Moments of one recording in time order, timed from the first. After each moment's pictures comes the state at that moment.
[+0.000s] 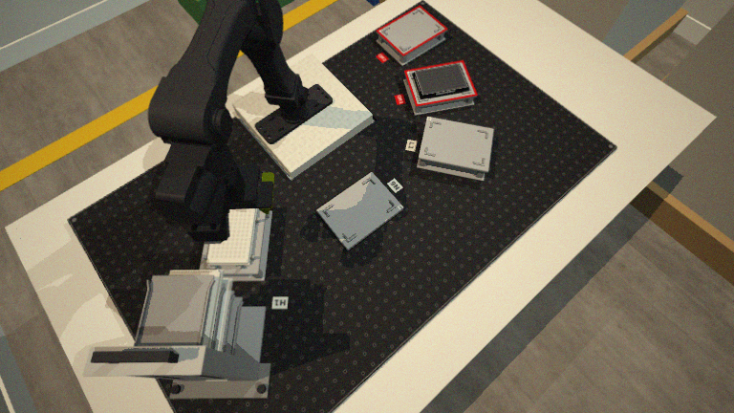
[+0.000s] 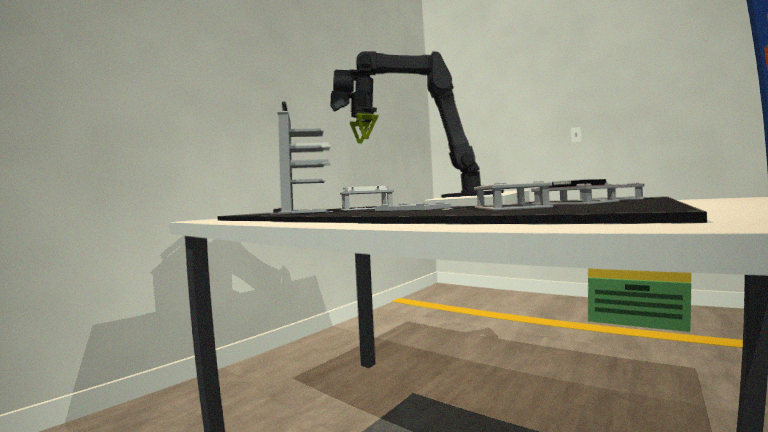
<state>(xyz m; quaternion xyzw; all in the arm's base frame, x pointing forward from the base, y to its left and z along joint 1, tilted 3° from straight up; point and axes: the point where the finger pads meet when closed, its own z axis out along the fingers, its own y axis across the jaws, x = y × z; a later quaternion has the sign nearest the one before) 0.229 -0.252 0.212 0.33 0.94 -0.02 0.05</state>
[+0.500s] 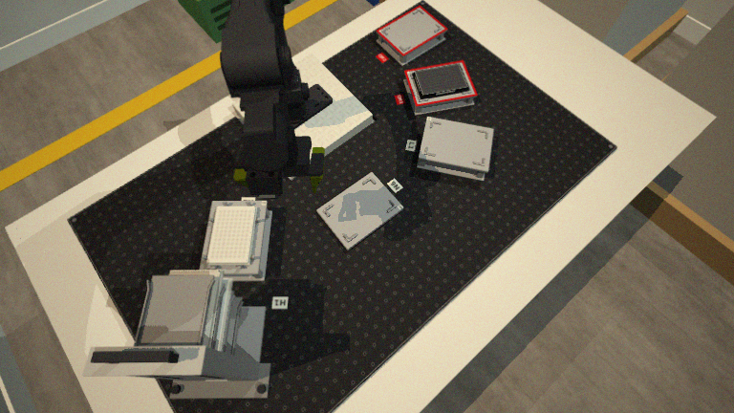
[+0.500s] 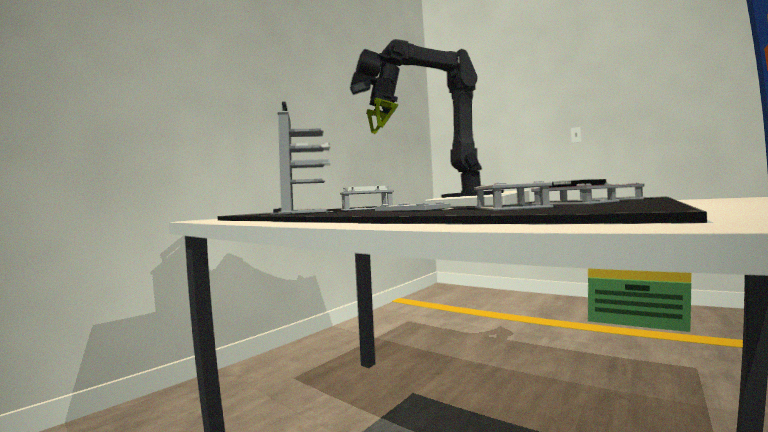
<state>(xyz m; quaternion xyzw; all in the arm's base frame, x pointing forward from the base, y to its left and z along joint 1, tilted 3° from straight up) 0.259 -0.167 0.229 0.33 0.93 -0.04 0.15</state>
